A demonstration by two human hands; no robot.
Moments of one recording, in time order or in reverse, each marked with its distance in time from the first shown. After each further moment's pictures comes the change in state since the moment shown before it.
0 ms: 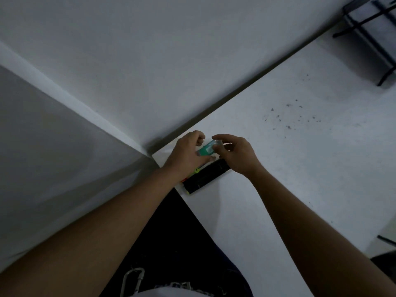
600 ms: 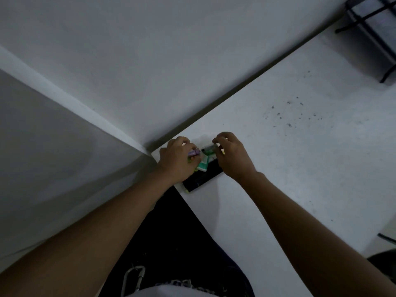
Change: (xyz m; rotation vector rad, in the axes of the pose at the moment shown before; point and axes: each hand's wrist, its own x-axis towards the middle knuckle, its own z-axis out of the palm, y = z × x) left_hand -0.009 -0.030 0.002 0.453 0.076 0.011; right_hand -0.001 0.011 0.021 -0.359 0.110 -0.226
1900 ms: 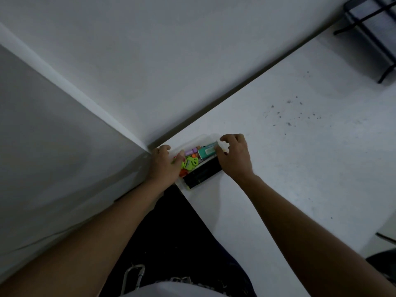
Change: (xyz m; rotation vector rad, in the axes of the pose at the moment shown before) left_hand -0.029 -0.018 -0.003 -0.342 0.046 -0.403; right_hand -0.011 0.001 0.008 0.129 0.096 0.243
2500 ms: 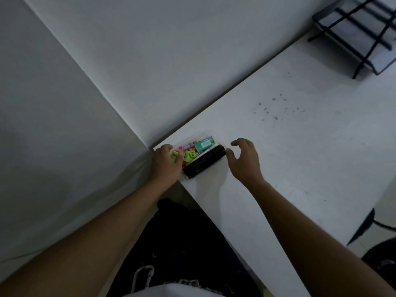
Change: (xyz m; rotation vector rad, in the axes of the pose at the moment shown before) left_hand -0.045 0.006 -0.007 -0.002 0.047 0.108; right_hand -0.063 0.011 -0.028 0.054 0.145 0.065
